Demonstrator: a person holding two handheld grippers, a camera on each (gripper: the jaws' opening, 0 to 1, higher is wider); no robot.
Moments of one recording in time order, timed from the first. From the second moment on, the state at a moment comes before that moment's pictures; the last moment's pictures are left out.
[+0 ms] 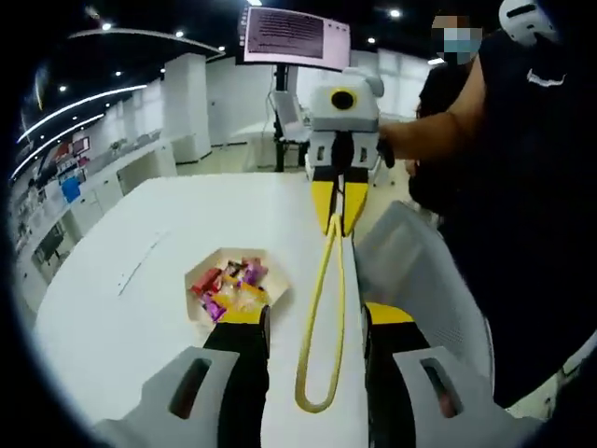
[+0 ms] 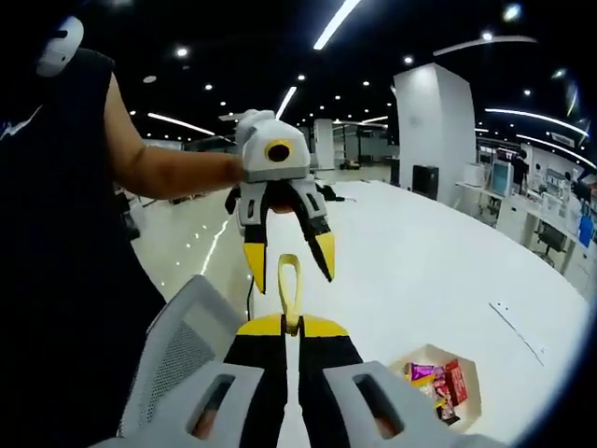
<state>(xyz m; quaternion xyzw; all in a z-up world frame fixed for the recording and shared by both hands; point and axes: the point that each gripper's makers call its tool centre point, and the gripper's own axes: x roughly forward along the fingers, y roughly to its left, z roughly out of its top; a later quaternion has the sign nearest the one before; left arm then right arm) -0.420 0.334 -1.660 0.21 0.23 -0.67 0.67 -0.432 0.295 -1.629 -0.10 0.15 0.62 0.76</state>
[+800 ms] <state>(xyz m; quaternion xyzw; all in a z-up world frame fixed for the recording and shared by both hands) -0.418 0.329 -1.695 0.33 0.23 -0.65 0.64 -0.425 0.287 -1.665 -0.12 0.15 0.61 0.77</state>
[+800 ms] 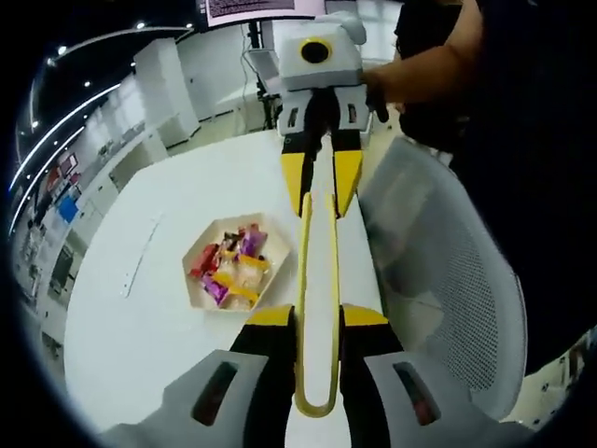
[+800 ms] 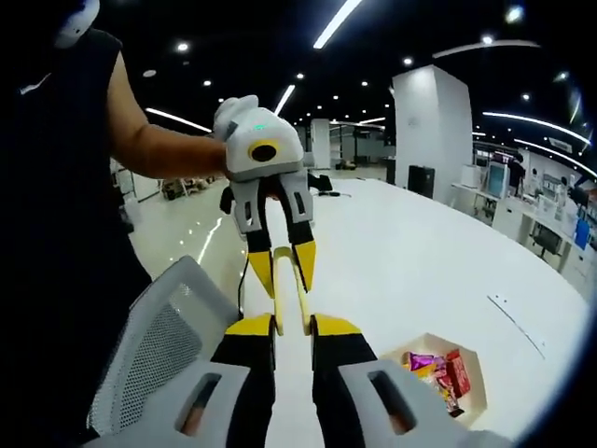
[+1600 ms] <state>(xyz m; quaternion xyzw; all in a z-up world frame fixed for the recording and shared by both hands) -0.405 0.312 -1.750 0.37 0.23 -0.63 0.64 -0.412 0.275 -1.732 -0.19 0.19 0.58 0.77</state>
